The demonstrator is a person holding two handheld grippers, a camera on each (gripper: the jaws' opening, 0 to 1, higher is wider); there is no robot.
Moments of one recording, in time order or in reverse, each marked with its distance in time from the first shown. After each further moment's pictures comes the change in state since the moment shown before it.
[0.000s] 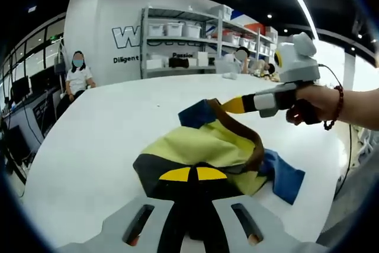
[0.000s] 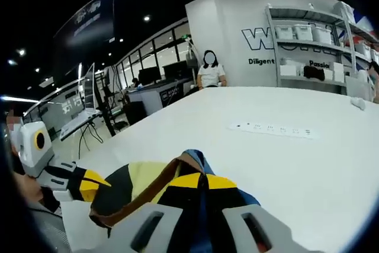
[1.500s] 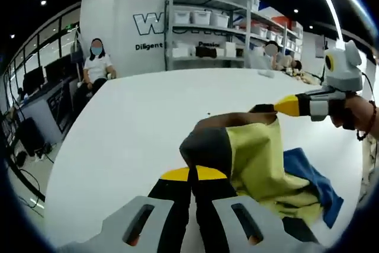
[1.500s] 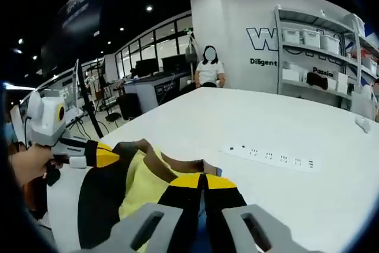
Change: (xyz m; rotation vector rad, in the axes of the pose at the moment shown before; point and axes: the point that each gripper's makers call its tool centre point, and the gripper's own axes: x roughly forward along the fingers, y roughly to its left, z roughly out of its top) left arm 0.085 0.135 0.051 -0.049 0.110 0.153; right arm 0.080 -0.037 0.055 -0.025 0.062 -0.038
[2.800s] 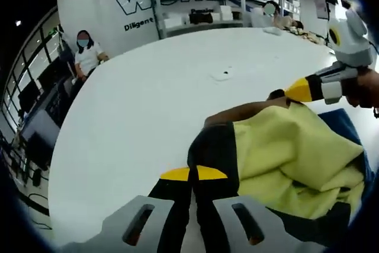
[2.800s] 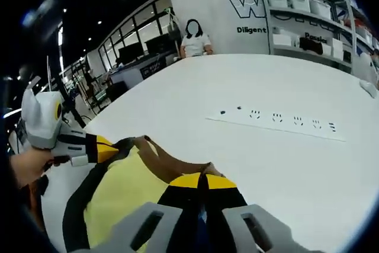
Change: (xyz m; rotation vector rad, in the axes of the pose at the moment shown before) left arm 0.073 0.024 -0.047 0.154 0.224 0.051; right arm 0.064 -0.027 -0.061 0.111 0.156 -0.034
